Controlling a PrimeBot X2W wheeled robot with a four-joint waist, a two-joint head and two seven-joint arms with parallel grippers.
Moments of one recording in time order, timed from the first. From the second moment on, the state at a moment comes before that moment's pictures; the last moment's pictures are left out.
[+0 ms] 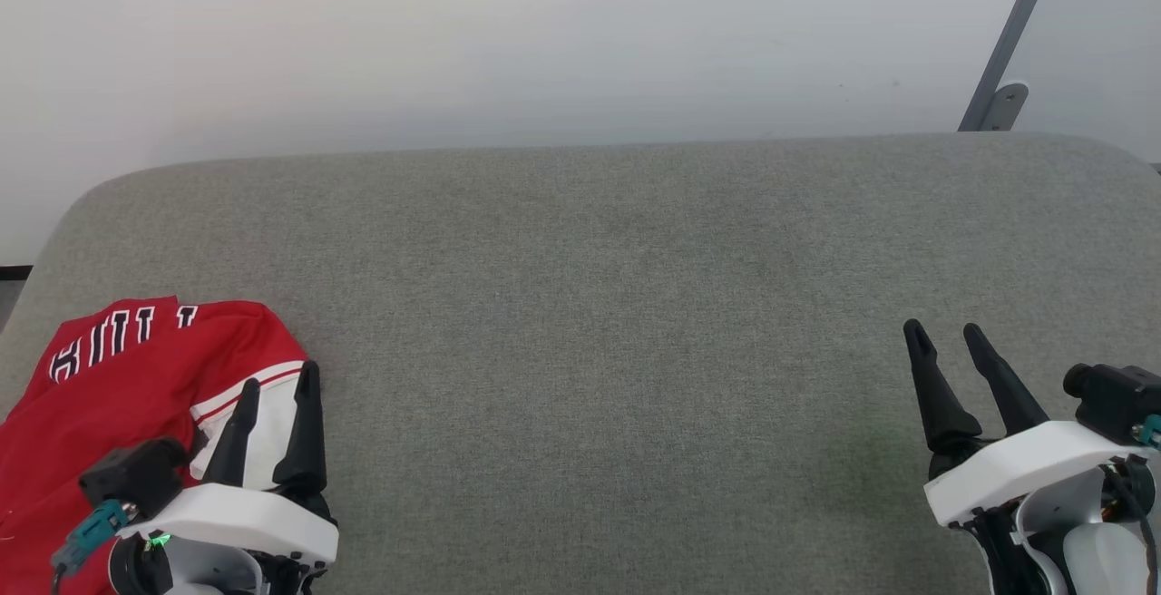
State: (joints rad) left arm -0.08 0.20 -0.06 0.26 -0.65 -0.08 -0.19; right arm -0.11 -0.19 0.03 0.19 0.58 0.13 -0.04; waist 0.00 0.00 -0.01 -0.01
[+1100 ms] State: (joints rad) left arm -0.09 0.22 -0.08 0.27 -0.42 -0.10 -0.25; right arm -0.11 -0.21 0.04 0.16 0.36 0.13 -0.07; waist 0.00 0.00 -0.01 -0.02
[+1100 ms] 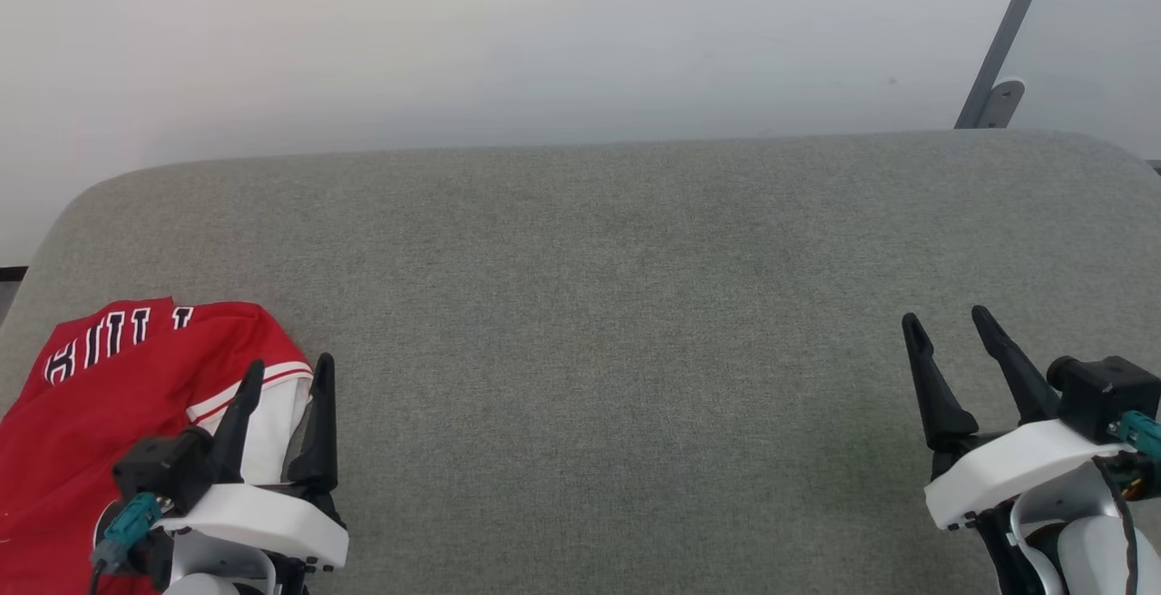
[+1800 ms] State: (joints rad) left arm -0.10 0.22 -0.08 0.30 -0.41 -0.10 -0.26; right arm -0.11 -0.21 0.03 0.16 0.32 0.13 -0.08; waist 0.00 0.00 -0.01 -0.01
